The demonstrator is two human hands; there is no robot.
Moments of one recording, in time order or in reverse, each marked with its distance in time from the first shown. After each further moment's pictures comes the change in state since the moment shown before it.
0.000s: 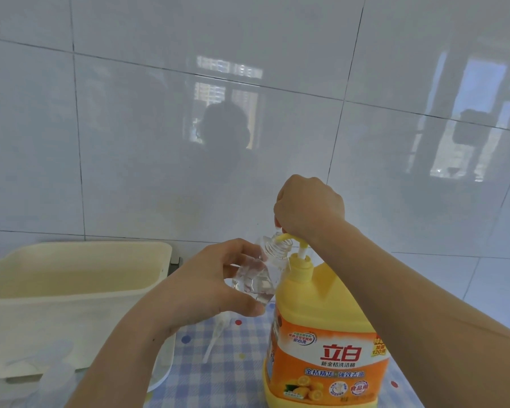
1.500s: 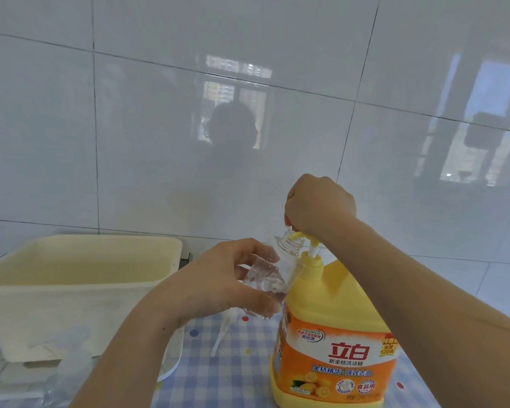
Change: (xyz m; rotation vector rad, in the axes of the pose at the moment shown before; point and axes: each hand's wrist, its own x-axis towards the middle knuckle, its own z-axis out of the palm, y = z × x) left_hand -0.002 -0.004 -0.003 -0.147 -0.093 0.044; right_hand -0.002 0.000 -0.002 -0.008 -0.013 0.000
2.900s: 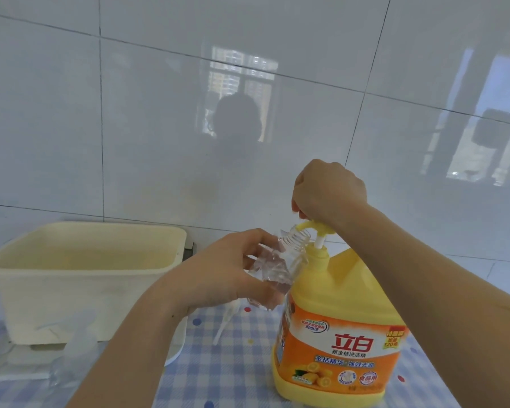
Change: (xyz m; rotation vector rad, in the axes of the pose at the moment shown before) left_hand 0.000 0.001 0.004 0.075 0.010 0.005; right_hand 0.003 0.000 -0.004 0.024 0.011 0.015
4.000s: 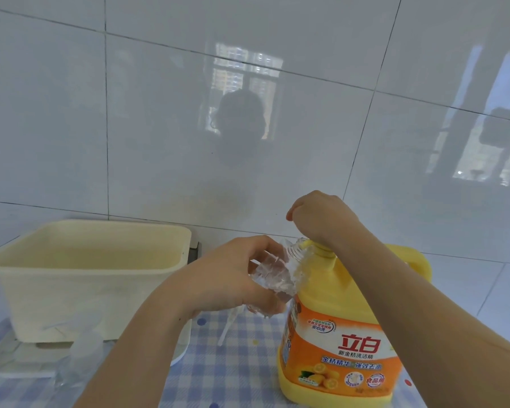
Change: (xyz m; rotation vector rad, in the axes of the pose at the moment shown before) left_hand -0.002 -0.002 -0.001 0.008 -0.035 0.004; right_hand 0.004 0.010 0.039 0.087 -0.196 0.024
